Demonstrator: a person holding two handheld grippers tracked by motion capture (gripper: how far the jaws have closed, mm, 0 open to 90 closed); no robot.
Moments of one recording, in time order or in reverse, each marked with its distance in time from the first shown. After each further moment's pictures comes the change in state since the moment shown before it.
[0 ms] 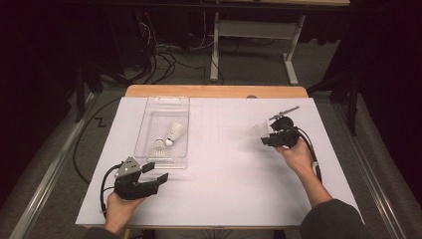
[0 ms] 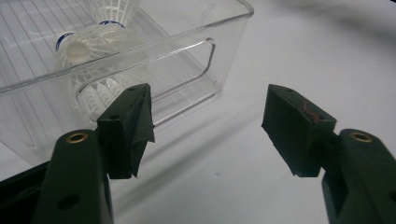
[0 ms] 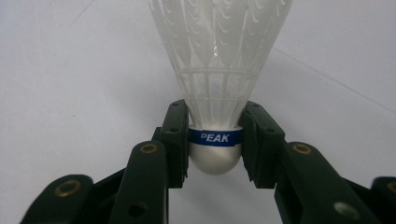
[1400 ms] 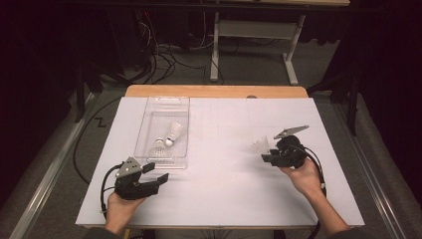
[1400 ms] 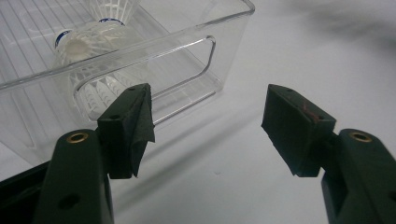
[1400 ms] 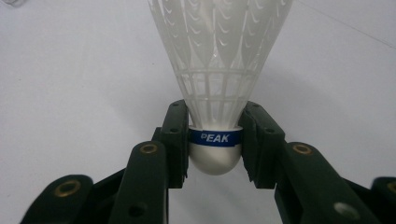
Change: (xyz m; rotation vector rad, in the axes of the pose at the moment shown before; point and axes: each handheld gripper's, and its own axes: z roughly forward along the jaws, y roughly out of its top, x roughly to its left) left arm -0.001 0.000 0.001 0.006 0.005 -0.001; right arm 0.032 -0.047 -0.030 -0.066 0.095 -0.057
